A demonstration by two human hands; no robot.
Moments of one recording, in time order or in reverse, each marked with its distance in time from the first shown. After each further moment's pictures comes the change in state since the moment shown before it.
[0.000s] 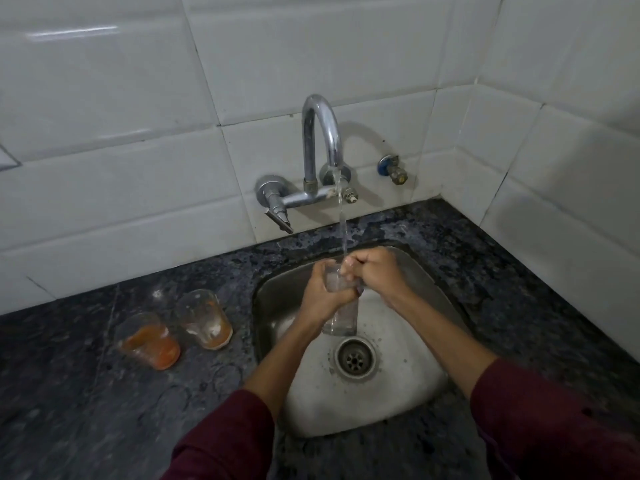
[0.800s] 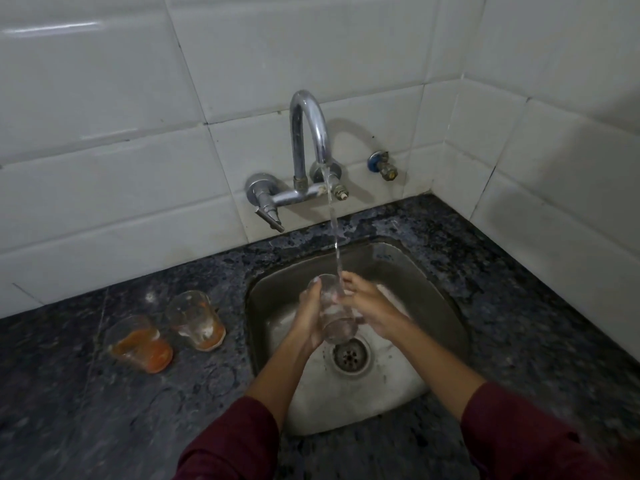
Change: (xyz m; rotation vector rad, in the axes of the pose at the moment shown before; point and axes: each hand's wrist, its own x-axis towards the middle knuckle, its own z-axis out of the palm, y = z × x) left_hand 0.009 -0.040 0.007 -0.507 0.096 -0.436; right_hand -0.027 0.040 0.018 0.293 -0.211 0.382
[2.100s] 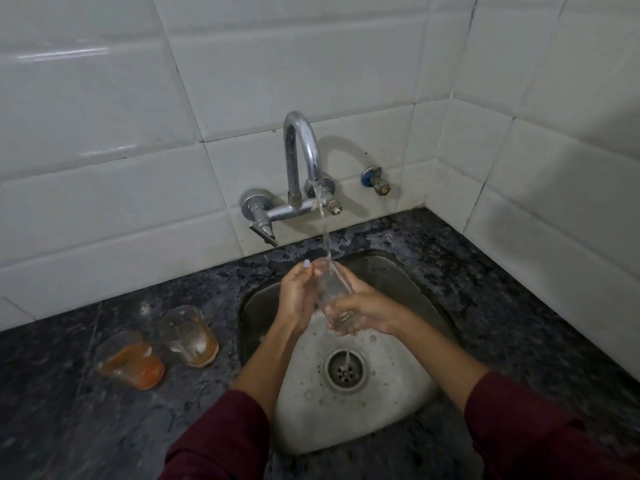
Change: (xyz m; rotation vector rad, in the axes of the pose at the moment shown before) left_hand -0.013 0.053 0.019 -0.036 -0.194 0.398; right_hand -0.012 -0.036 -0.019 -0.013 -0.292 -0.051
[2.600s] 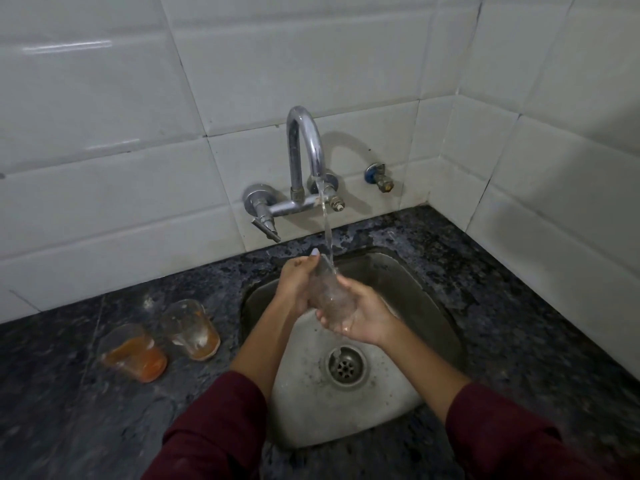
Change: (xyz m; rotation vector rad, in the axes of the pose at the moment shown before) left_hand 0.010 0.016 0.003 0.211 0.131 -0.173; right_hand 0.018 0.029 0.009 0.813 -0.109 0.126
